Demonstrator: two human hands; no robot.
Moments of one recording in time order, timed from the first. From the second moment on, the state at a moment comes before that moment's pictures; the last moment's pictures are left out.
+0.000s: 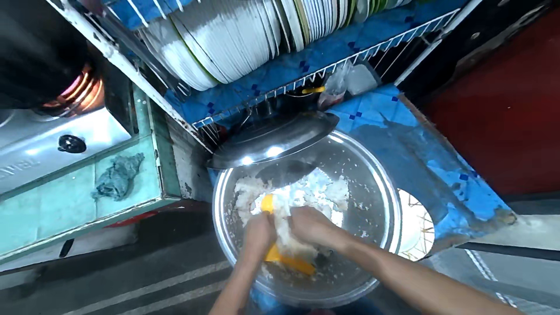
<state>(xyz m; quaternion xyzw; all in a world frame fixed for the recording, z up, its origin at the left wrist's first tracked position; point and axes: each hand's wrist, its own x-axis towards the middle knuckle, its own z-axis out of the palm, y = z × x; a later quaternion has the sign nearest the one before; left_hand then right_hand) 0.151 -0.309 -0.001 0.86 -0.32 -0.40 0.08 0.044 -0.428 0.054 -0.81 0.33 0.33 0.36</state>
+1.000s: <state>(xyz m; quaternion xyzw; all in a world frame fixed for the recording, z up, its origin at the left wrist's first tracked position) 0.110 -0.275 0.110 0.86 -0.35 -0.27 0.25 -0.038 -0.413 0.087 -0.50 0.36 0.12 0.78</state>
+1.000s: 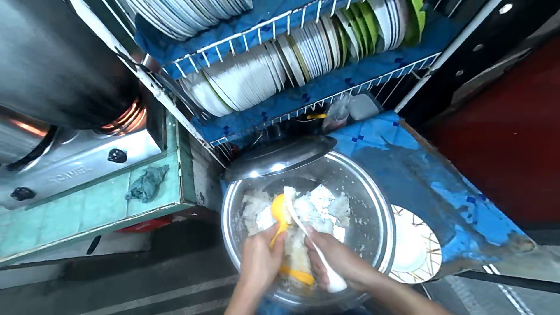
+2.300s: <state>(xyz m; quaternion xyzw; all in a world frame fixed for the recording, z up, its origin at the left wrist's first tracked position) -0.004 -0.242 0.101 0.60 -0.04 -0.40 0.70 -0.185 -0.494 0.094 -0.79 0.45 0.01 0.42</state>
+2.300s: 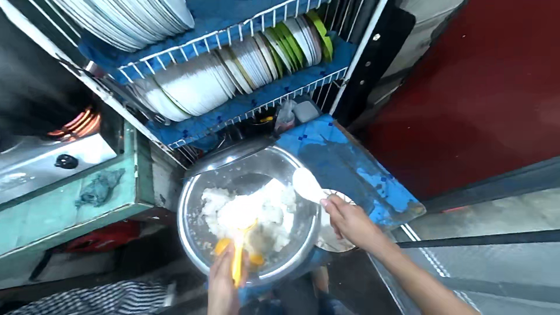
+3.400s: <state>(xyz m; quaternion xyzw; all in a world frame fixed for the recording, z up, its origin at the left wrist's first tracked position) -0.022 -0.322 0.049 0.84 -0.24 -0.29 0.39 -0.232 -0.551 0.108 -0.82 0.35 0.00 0.45</state>
